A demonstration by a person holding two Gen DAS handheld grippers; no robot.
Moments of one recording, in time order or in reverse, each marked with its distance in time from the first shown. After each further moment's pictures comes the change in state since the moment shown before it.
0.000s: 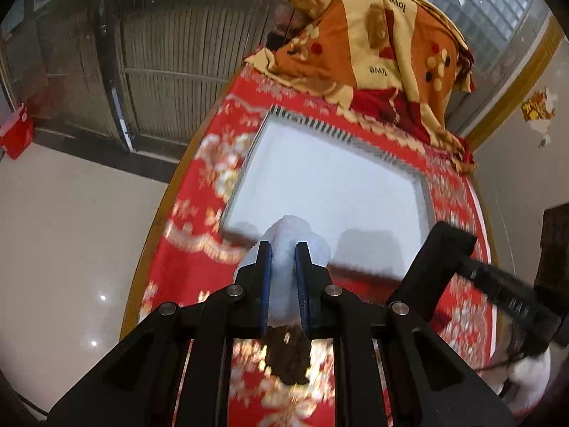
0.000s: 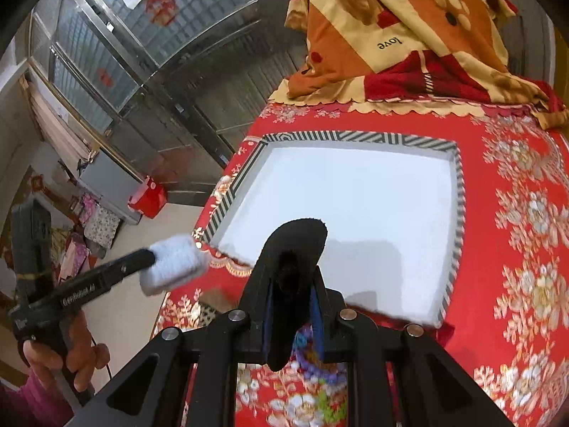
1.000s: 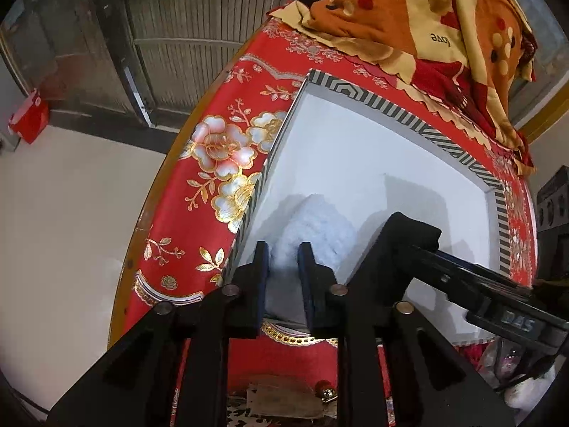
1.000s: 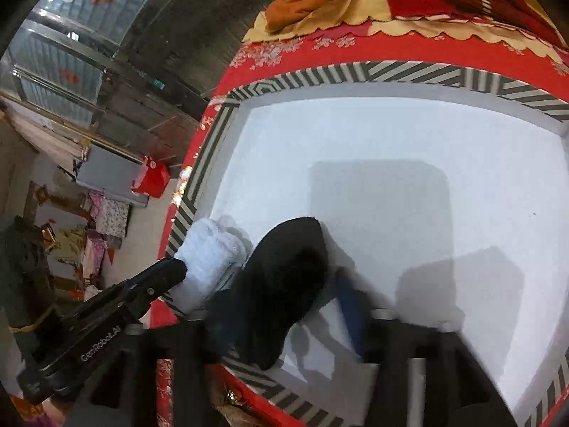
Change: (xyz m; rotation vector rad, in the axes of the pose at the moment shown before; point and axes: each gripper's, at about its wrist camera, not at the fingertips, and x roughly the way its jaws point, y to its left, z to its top) left arm 0.117 0.017 0.034 -0.025 0.131 0.144; right arm 0.148 -0.027 0.046 0.129 0.209 0.096
